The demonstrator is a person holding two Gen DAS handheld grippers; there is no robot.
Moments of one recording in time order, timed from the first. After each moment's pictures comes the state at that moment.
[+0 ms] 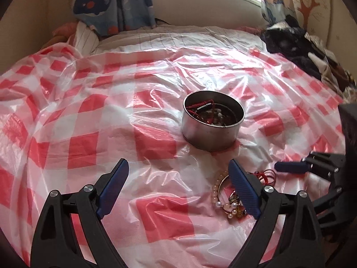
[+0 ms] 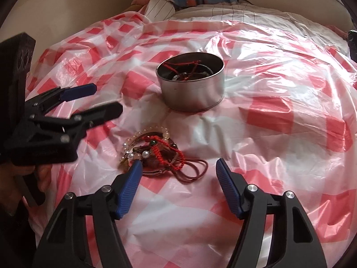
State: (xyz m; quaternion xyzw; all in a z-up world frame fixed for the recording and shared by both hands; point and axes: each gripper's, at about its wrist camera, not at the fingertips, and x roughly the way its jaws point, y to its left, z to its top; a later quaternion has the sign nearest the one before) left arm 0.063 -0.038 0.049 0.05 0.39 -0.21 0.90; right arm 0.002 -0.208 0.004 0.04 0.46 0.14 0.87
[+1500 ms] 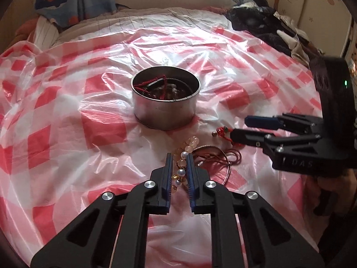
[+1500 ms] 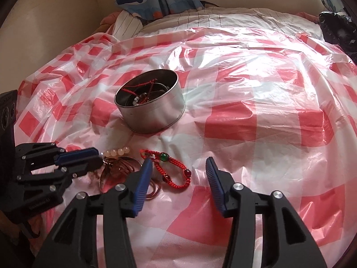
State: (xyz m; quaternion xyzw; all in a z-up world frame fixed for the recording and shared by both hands) left arm 0.050 -0.067 0.031 0.08 0.43 -0.32 0.84; right arm 0.013 -0.247 0.009 0.09 0.44 0.06 0.89
